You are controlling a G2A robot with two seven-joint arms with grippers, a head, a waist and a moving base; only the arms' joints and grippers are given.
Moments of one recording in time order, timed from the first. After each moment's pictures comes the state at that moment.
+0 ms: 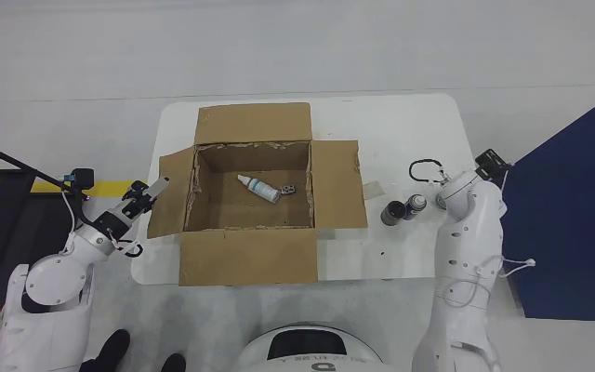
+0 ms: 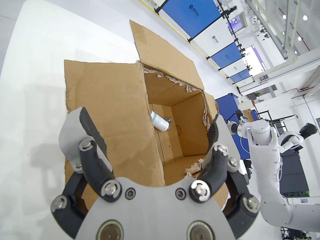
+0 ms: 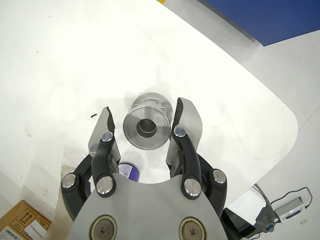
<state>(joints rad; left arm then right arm) 1.78 -1.10 -1.90 -1.81 0.17 -0.33 -0.65 -1.23 -1.59 1.84 -1.57 -1.67 0.68 1.14</state>
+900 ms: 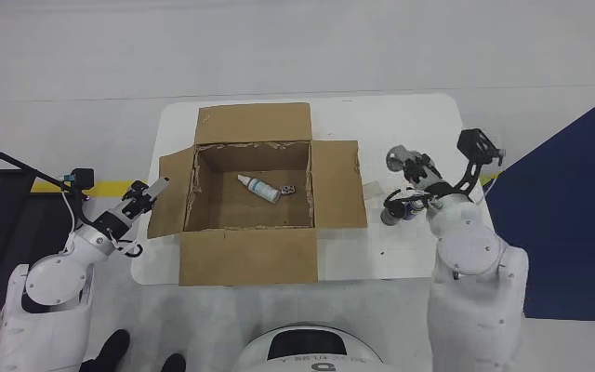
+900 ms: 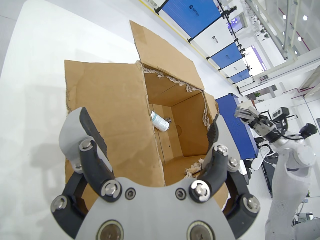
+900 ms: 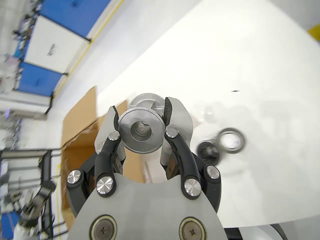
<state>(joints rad) 1.78 -1.10 -1.90 -1.81 0.17 -0.33 -0.65 -1.64 -1.64 1.59 -2.26 -1.02 0.33 0.85</state>
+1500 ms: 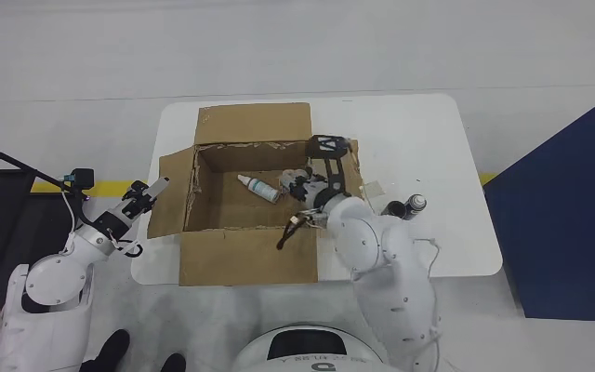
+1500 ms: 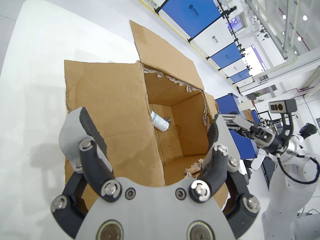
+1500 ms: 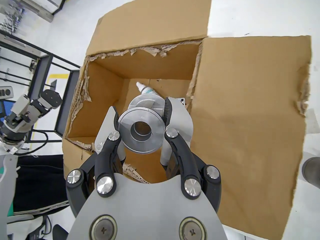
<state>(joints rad) 1.78 -1.10 -1.90 -1.81 0.17 -0.33 -0.65 -1.44 -1.64 1.10 -2.00 -1.32 0.32 0.99</state>
